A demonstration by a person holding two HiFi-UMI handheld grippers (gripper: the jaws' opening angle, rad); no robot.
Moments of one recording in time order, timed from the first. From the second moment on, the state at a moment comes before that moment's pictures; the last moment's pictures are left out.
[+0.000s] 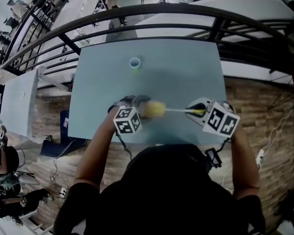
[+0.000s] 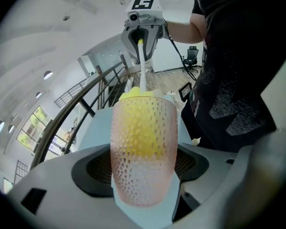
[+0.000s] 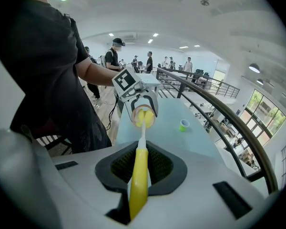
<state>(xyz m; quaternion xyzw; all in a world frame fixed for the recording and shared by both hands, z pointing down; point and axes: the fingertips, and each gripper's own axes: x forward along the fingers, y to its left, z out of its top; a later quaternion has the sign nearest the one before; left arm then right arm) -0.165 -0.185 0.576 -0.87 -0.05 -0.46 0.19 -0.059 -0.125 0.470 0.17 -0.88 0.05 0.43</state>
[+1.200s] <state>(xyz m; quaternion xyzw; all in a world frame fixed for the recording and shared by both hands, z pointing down) -0.163 -0.189 0.573 -0.91 -0.02 -0.40 0.15 -0.099 -0.130 0.471 0.18 -0.88 0.02 0.44</state>
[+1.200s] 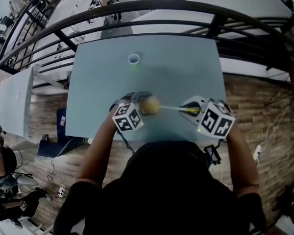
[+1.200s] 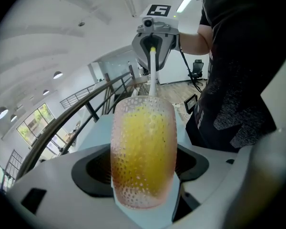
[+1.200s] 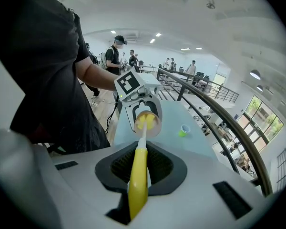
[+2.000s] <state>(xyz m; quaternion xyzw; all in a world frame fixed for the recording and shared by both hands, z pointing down) -0.130 -0.179 0.618 -0.91 -0.05 -0.39 0.11 -0.040 -0.090 0.478 0.24 -0.87 0.10 0.43</state>
